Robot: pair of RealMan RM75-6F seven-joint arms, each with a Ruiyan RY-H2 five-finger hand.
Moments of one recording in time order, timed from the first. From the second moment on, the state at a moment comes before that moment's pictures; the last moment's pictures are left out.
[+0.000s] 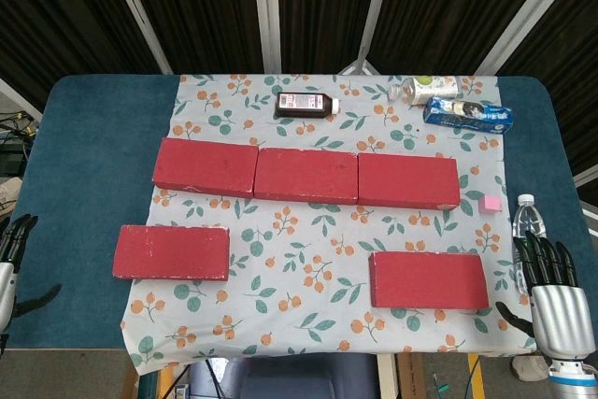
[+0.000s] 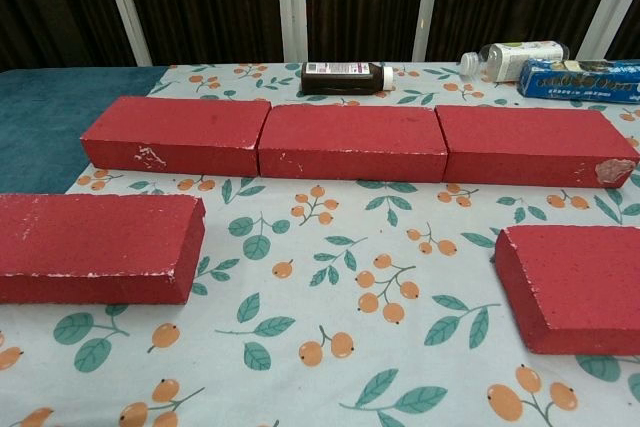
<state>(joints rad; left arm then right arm) -0.01 -1.10 -0.02 -1.77 1.51 1.60 0.14 -0.03 -1.19 0.03 -1.63 -1.63 1.63 -0.17</state>
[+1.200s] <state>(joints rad) -0.02 -1.10 -0.02 -1.78 1.51 1.56 0.16 0.05 -1.04 -0.05 -1.86 -1.49 1.29 -0.21</state>
